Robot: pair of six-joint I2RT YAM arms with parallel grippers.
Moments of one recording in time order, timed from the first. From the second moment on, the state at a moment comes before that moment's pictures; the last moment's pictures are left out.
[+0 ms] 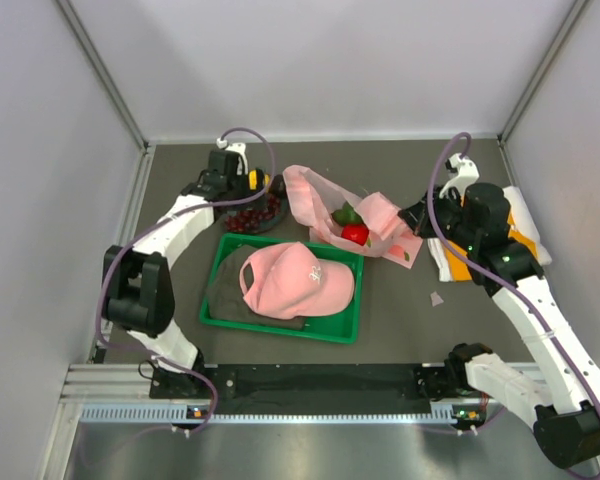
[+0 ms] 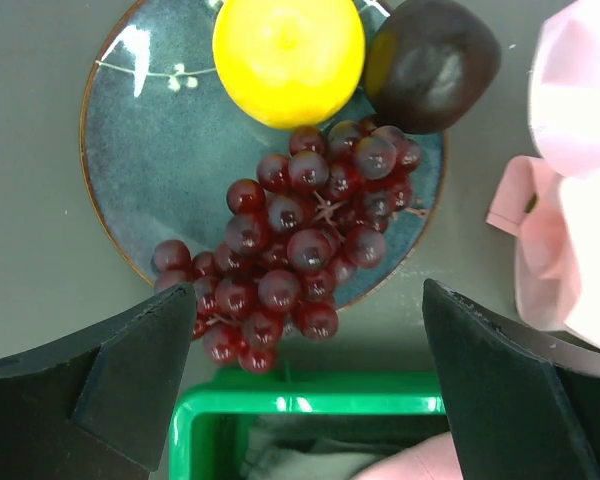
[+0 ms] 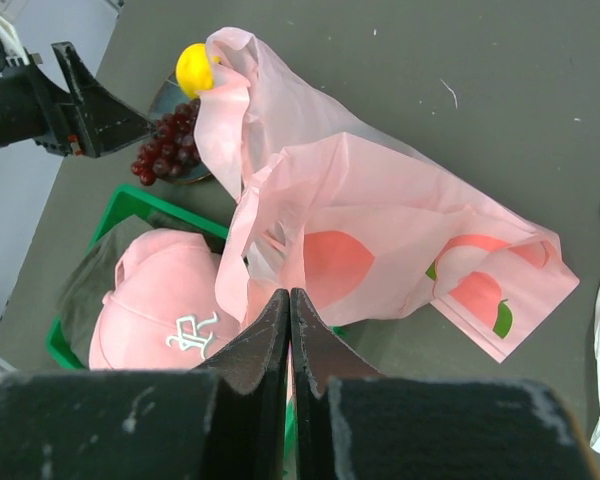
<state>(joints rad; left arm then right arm) -0.26 1.64 1.26 -0.35 -0.04 -0.22 0.30 0.91 0.97 -0.41 -0.20 0.40</state>
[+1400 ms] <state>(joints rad) -0.29 1.94 1.42 -0.40 -0.10 -0.14 0.30 0.93 0.97 -0.40 -0.20 0.40</state>
